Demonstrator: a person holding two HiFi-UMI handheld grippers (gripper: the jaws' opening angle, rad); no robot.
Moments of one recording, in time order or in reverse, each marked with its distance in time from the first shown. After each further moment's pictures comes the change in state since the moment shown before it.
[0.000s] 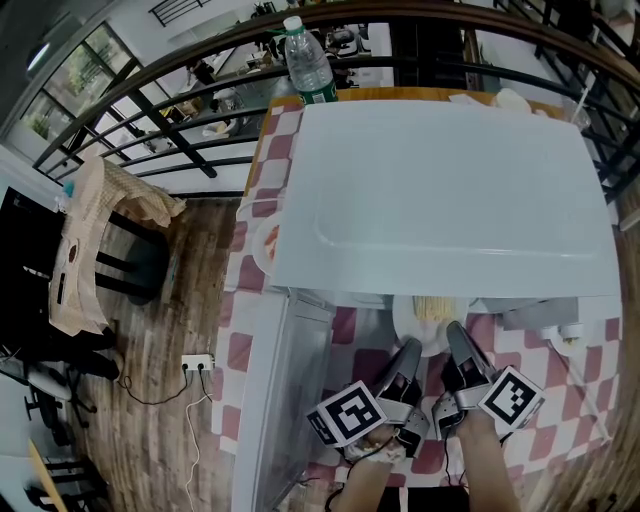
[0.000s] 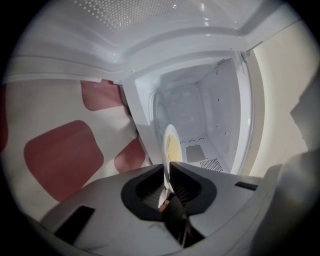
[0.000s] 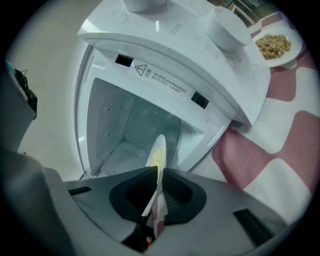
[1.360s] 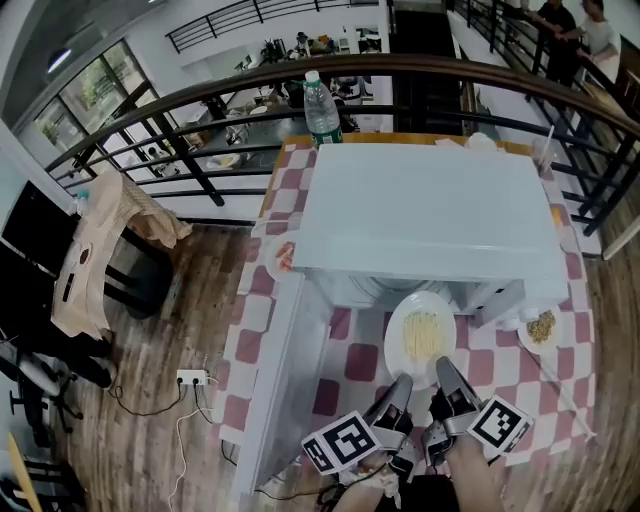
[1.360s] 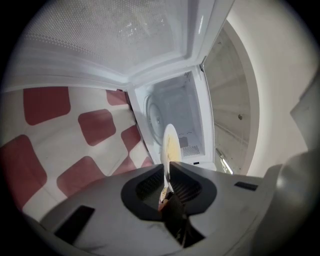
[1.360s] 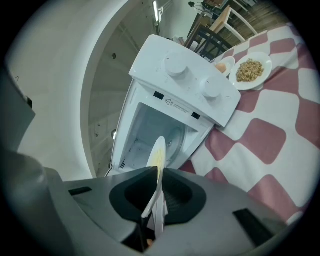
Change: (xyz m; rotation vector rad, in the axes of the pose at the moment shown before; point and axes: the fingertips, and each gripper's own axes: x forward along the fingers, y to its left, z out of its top) left arm -0.079 -0.041 -0.059 -0.006 -0.027 0.010; right arm -0.089 0.049 -0.021 0.015 -0.015 0.056
